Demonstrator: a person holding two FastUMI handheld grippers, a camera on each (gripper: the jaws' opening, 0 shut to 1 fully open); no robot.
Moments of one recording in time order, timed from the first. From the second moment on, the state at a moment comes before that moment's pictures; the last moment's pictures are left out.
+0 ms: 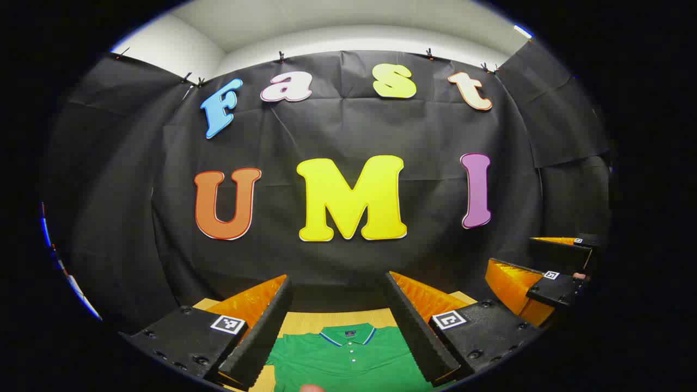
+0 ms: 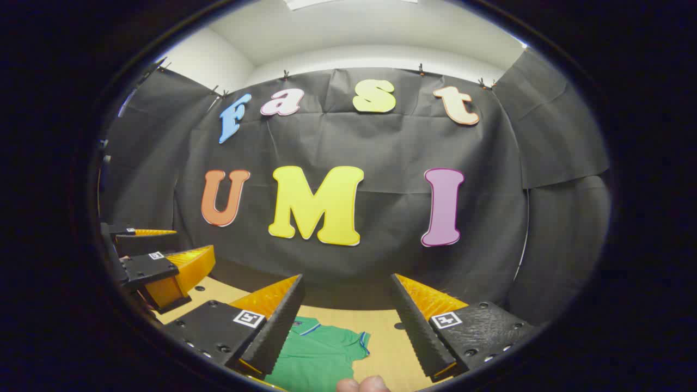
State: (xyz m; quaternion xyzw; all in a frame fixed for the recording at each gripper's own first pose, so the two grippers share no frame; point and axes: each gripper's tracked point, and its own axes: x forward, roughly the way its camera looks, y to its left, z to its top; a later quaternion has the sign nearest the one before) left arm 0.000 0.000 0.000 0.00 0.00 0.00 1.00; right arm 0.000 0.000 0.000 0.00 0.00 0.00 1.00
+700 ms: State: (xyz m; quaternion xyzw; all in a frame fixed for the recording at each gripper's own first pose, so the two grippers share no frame) left arm 0.005 0.017 -0.008 0.00 0.01 0.02 1.00; right arm 0.011 -0.004 -0.022 0.00 0.04 0.00 1.00
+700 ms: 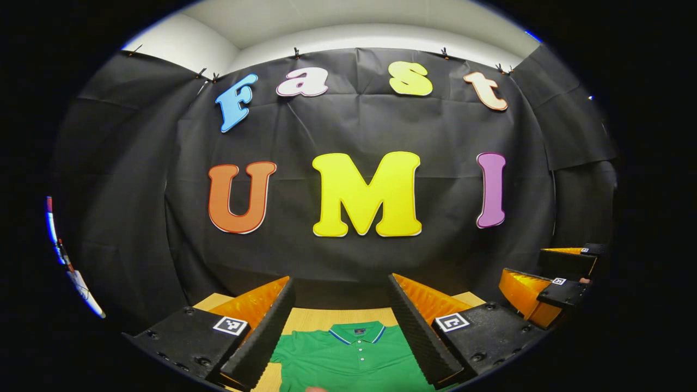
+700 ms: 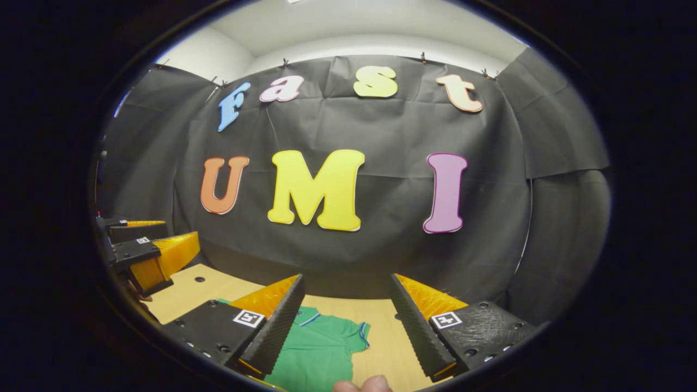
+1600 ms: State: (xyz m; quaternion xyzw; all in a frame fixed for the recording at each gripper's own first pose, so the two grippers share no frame) left arm 0.005 0.024 -0.010 0.00 0.02 0.07 1.00; right arm 0.081 -0.048 -0.165 -0.02 0.20 0.01 0.98
